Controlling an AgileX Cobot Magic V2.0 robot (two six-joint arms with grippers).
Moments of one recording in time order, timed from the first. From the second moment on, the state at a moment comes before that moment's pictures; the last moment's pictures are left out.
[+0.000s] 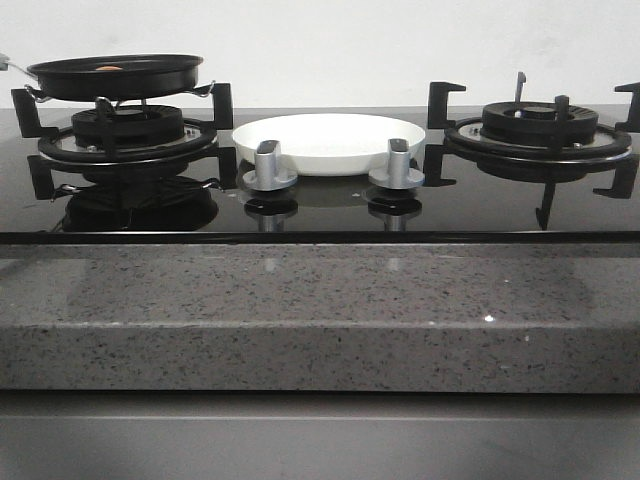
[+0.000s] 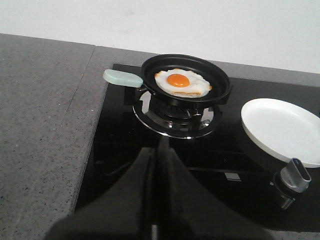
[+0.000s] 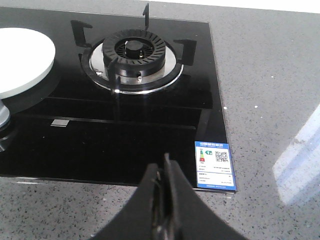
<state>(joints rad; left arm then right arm) -0.08 0.47 -0.69 -0.07 0.57 -0.09 -0.01 0.49 -0.67 -0.01 0.67 0.01</state>
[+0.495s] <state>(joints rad) -0.08 0.48 -0.69 -0.07 0.57 -0.08 -0.01 0.50 -0.69 0.03 0.70 0.00</state>
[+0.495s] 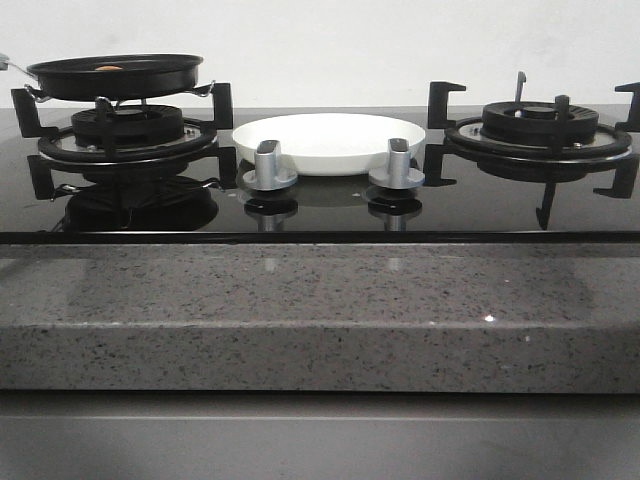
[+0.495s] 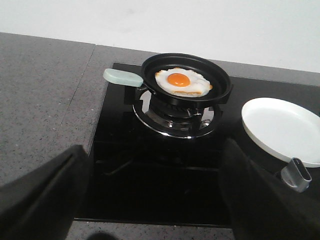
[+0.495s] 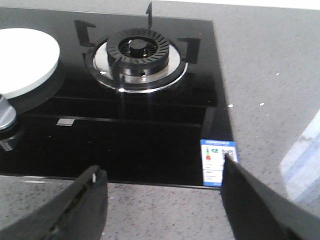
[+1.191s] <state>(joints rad) -0.23 0.49 -0.69 -0.09 0.62 -0.02 0.22 1.27 -1.18 0.33 0.91 -0.27</state>
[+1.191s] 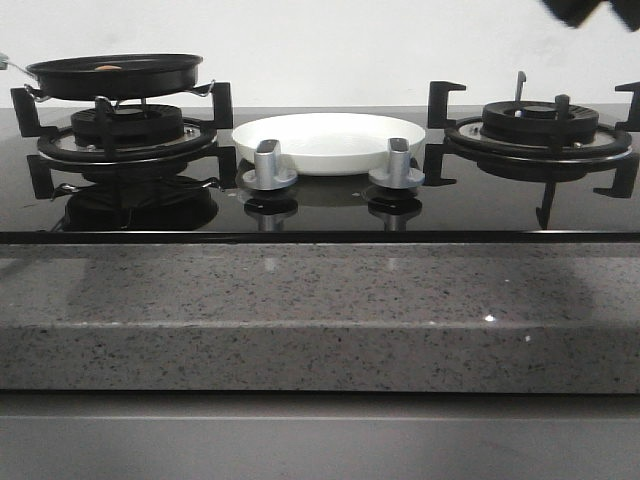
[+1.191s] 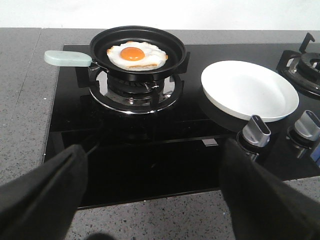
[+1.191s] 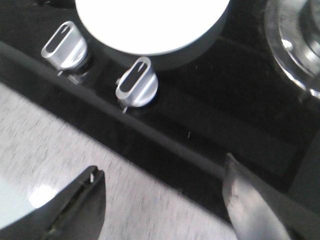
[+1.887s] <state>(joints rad) -0.23 0.49 -0.69 -0.09 0.62 -0.02 0.16 1.99 -1.91 0.36 1.19 -0.13</state>
